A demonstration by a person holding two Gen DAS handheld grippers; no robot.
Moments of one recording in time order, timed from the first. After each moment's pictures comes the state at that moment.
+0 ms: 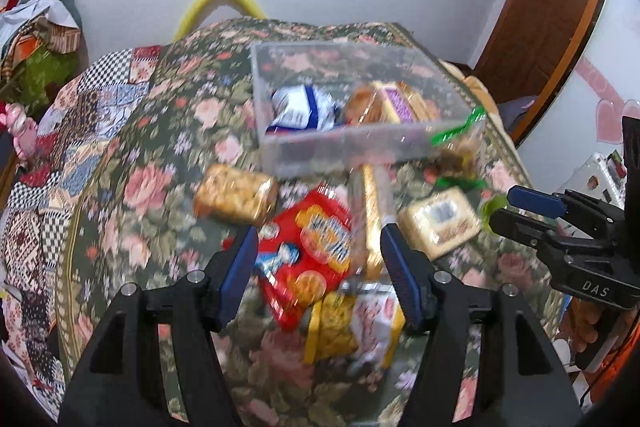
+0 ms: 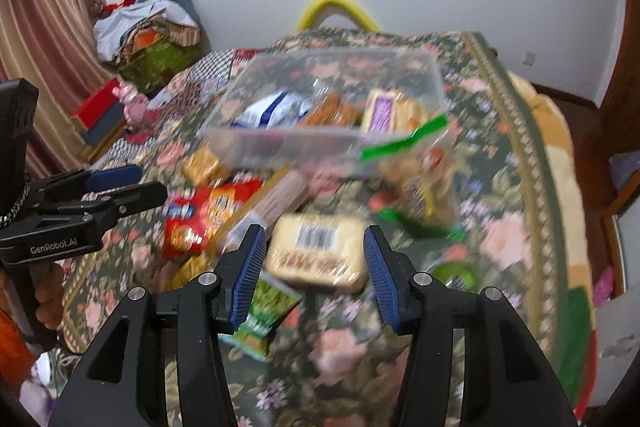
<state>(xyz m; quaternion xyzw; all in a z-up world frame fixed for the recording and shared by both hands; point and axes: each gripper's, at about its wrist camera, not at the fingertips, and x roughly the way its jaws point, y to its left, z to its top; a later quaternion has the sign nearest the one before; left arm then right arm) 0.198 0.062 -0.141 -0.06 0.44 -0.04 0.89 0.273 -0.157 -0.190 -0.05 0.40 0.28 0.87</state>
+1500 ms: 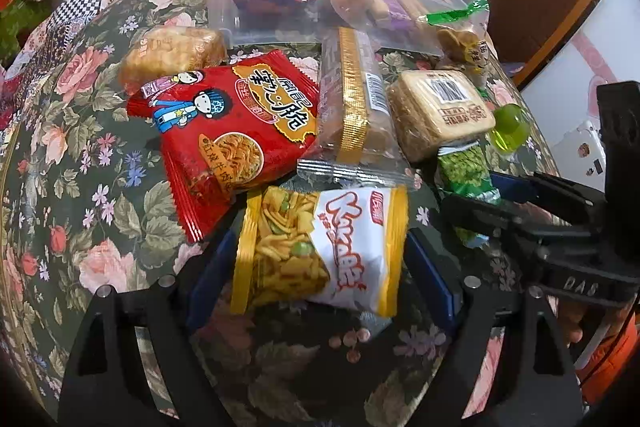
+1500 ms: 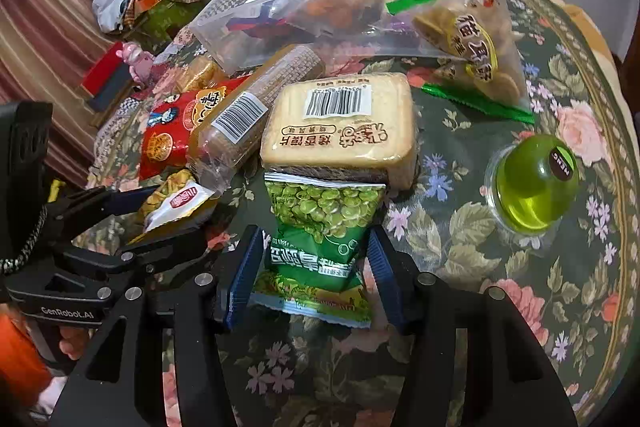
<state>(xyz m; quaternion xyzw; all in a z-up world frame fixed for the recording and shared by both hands) 0.183 0.033 -0.232 -0.09 0.51 -0.08 0.85 0.261 -0.160 -0.255 -0.04 0.47 0.30 0.83</state>
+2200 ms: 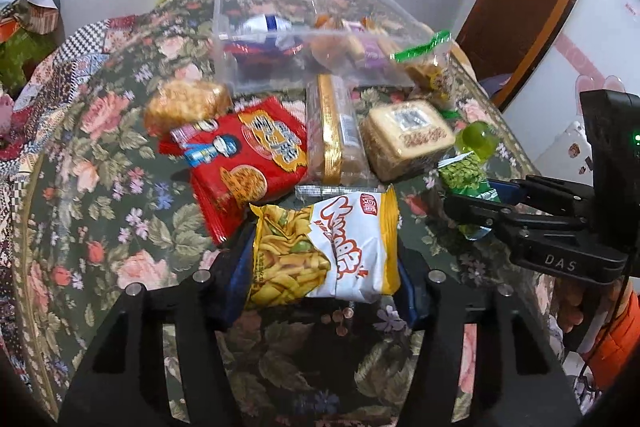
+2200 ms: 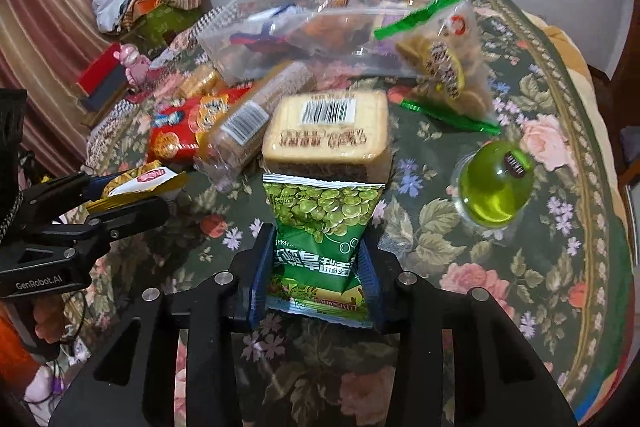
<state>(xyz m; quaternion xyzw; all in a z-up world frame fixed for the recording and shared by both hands) 0.149 0.036 -0.187 -0.07 0.45 -0.09 0.88 0.248 -0.175 -0.230 -0.04 0.45 0.28 0.85</state>
